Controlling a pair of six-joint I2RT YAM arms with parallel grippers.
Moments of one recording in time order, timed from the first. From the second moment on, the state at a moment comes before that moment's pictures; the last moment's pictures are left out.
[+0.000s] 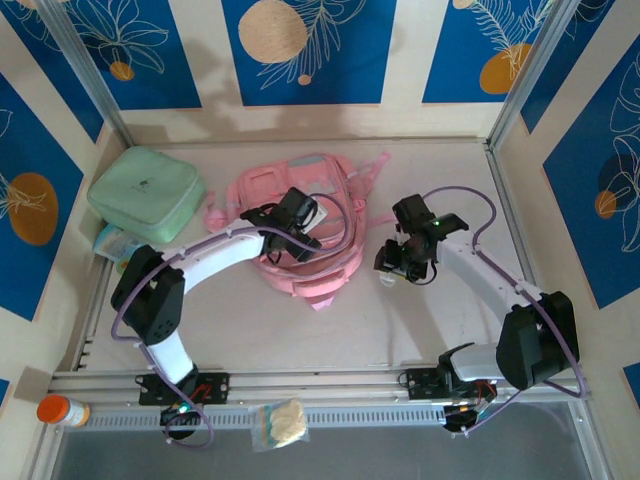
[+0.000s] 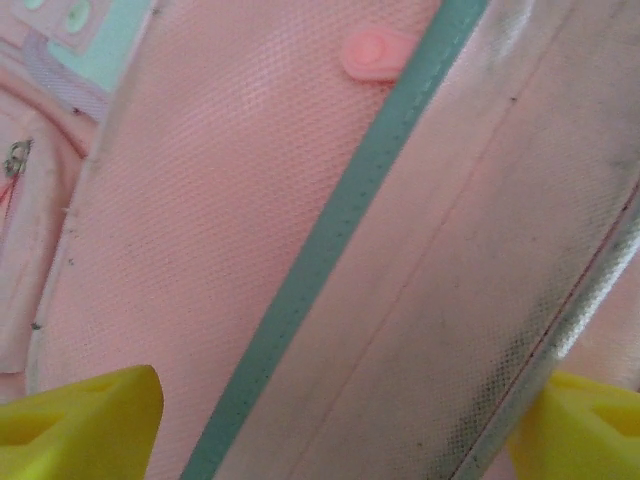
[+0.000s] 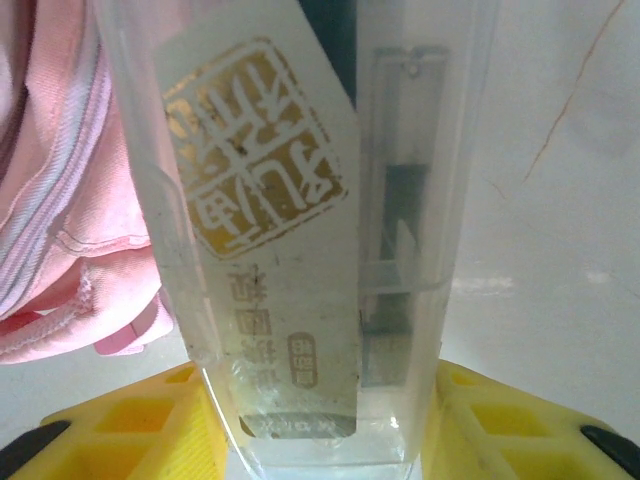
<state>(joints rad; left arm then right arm) -0.71 1.72 1.28 -0.56 -0.23 0.16 0.38 1.34 1.00 -0.97 -0.19 0.63</state>
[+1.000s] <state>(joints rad) -0.72 1.71 1.35 -0.52 -0.10 -0.10 0.48 1.56 1.30 -0.99 -0.32 0.62</state>
